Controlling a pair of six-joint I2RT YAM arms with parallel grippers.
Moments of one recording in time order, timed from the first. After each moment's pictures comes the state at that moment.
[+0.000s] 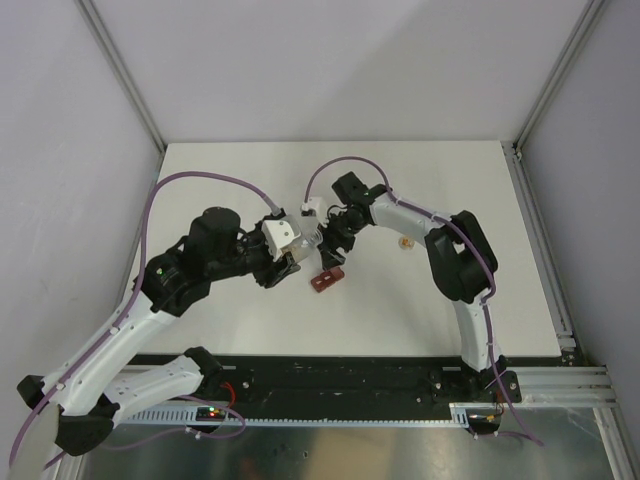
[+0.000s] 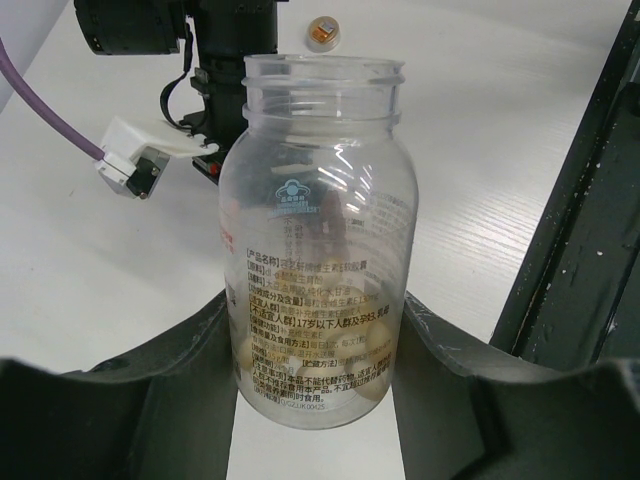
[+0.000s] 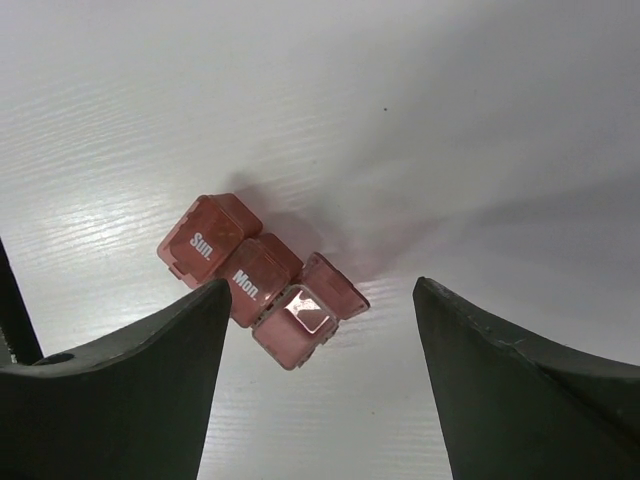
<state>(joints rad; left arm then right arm) -0.71 0.91 1.11 -0.70 0.28 0.34 0.63 2.10 1.63 -0.67 -0.61 -0.49</state>
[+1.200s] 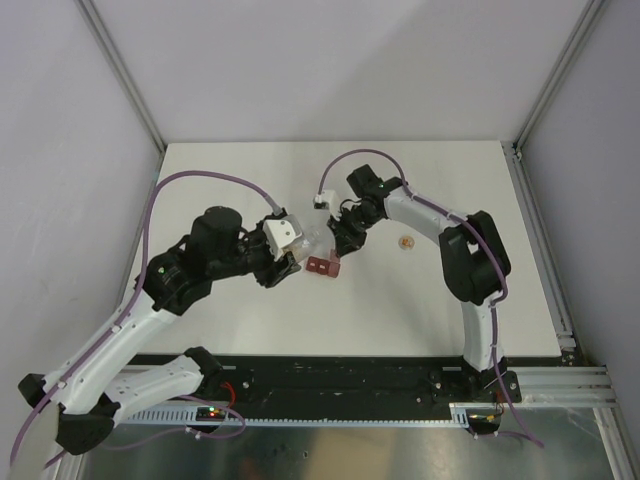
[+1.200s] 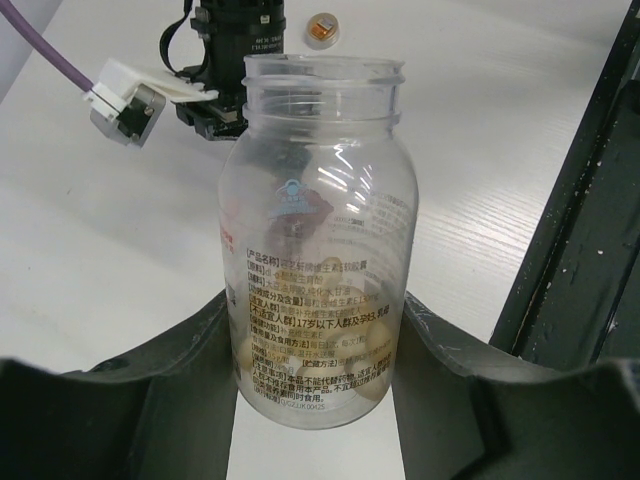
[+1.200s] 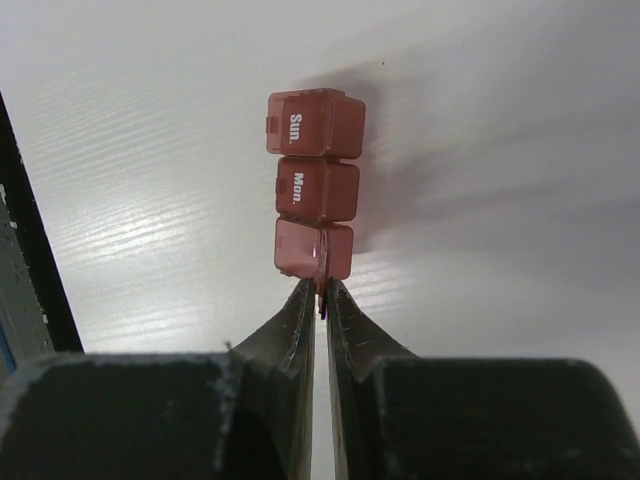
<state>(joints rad) -0.71 0.91 1.11 -0.70 0.28 0.34 0.57 2.05 1.61 -0.75 -0.67 -0.53</state>
